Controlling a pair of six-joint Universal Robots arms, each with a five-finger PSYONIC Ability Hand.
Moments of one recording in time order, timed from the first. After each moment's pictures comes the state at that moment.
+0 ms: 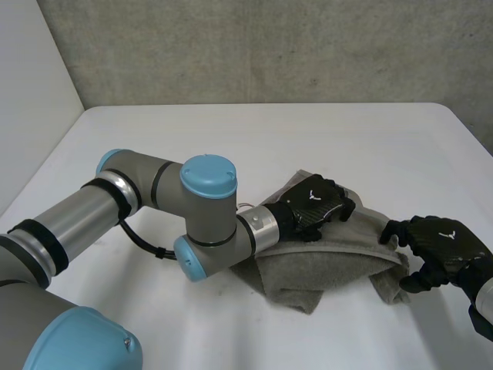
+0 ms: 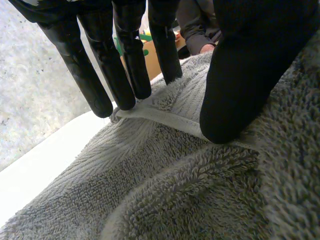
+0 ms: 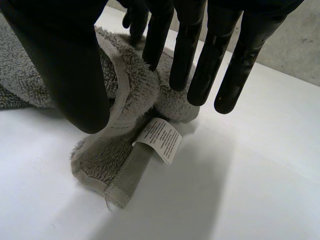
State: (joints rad) left arm 3.98 -2.68 -0.66 3.16 -0.98 3.44; right arm 1.44 -1.61 2.19 -0.08 1.01 2.78; left_hand 0.74 0.75 0.74 0.74 0.56; right_hand 0.80 0.70 0.70 0.70 0.52
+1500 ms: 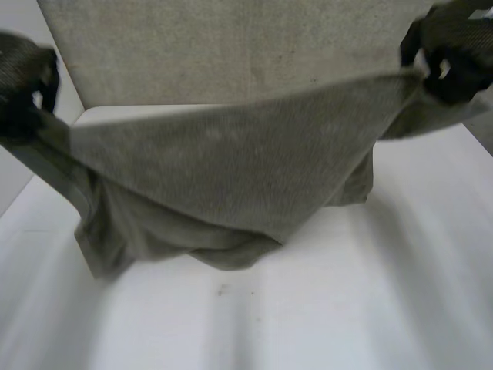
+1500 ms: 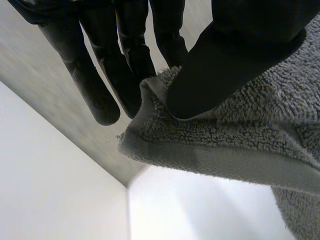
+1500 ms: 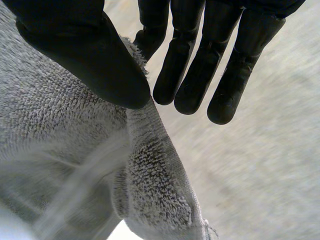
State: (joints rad) left arm 4.33 -1.50 -1.27 2.65 -1.76 3.58; right arm 1.73 -1.54 1.18 0.45 1.15 2.70; left_hand 1.18 1.22 1.22 1.22 1.03; right_hand 1.39 1.21 1.21 1.22 1.04
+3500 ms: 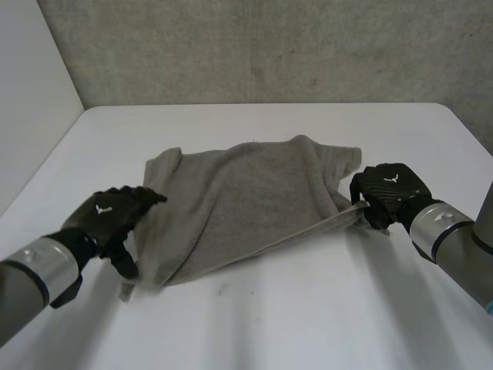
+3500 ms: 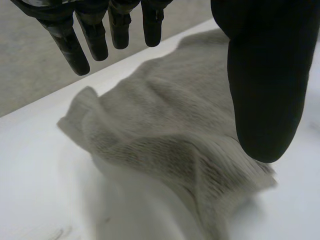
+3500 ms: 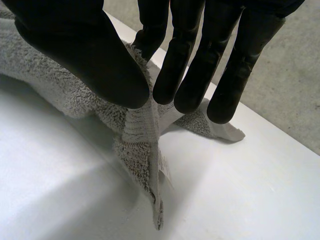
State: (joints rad) left arm 4.58 -1.62 -1.99 3.19 -1.17 3.45; right arm 1.78 -1.24 1.71 -0.15 1.25 2.78; left_hand 0.18 0.17 0.17 0.17 0.03; right_hand 1.39 1.22 1.21 1.22 1.04
